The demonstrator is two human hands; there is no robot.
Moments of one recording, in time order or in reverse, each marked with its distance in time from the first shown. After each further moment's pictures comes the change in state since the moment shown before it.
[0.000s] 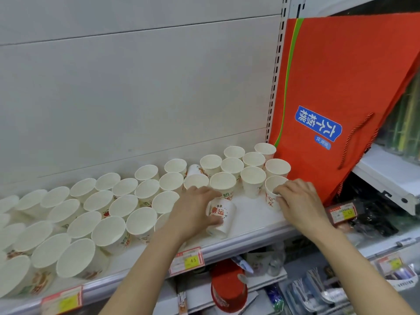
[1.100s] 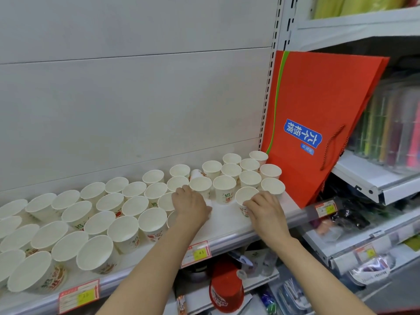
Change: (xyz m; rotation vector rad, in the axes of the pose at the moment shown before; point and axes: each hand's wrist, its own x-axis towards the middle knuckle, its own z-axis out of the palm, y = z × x) left_hand 0.004 -0.004 0.001 0.476 -0.010 -0.390; right_hand -0.024 -0.087 0.007 0.084 0.133 -0.048
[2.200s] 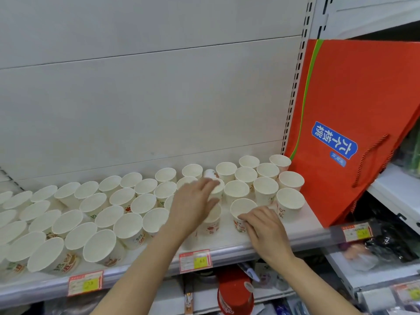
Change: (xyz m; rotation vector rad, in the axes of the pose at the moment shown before) left_hand -0.003 -0.020 -0.005 -0.277 0.588 0.352; right_hand 0.002 0.003 0.021 0.385 -0.017 -0.157
